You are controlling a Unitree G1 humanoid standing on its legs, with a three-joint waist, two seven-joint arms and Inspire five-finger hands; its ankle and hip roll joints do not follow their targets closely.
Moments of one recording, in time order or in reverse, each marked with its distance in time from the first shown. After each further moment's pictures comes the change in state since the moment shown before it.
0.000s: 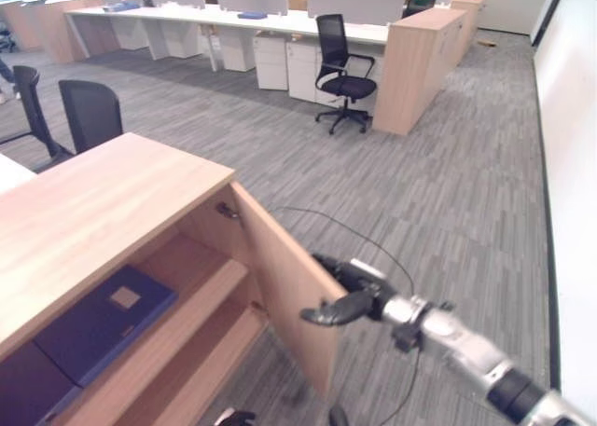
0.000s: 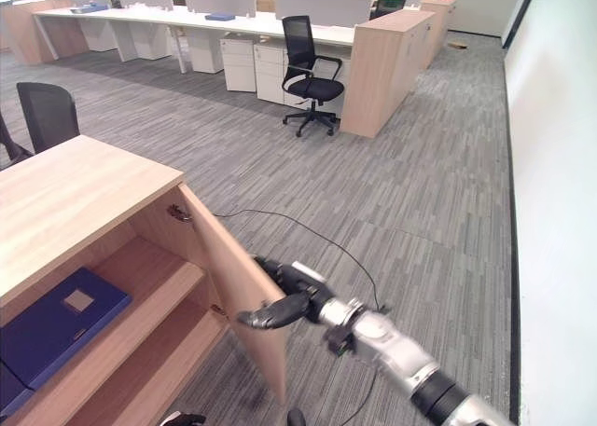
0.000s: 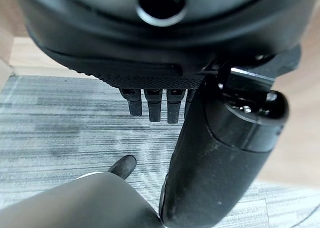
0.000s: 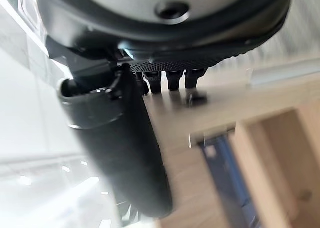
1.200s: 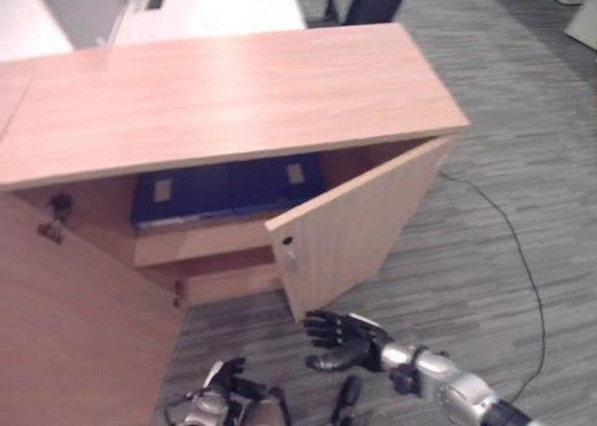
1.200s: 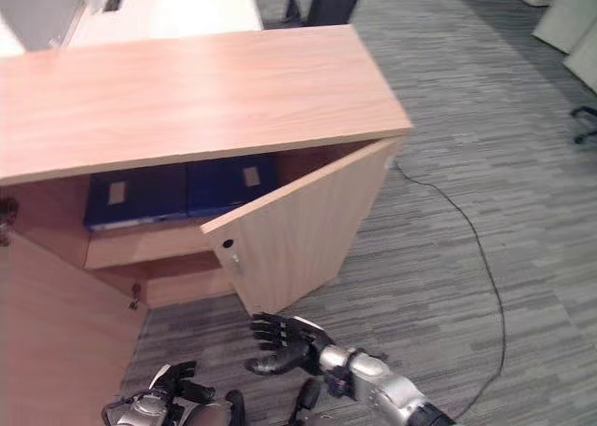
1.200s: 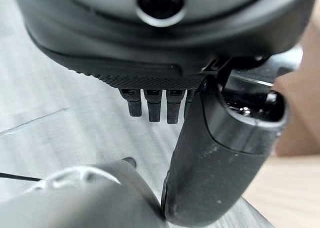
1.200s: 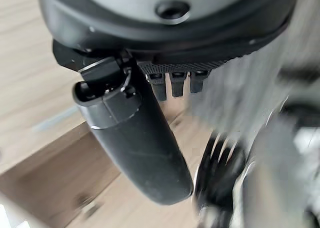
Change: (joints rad) left arm -0.065 0.011 0.109 -0.006 -0.162 -0.028 0.058; right arm 0.210 -0.094 -0.154 0.297 -0.078 0.039 0.029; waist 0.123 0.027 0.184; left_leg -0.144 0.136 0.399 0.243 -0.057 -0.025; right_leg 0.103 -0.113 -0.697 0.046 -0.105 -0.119
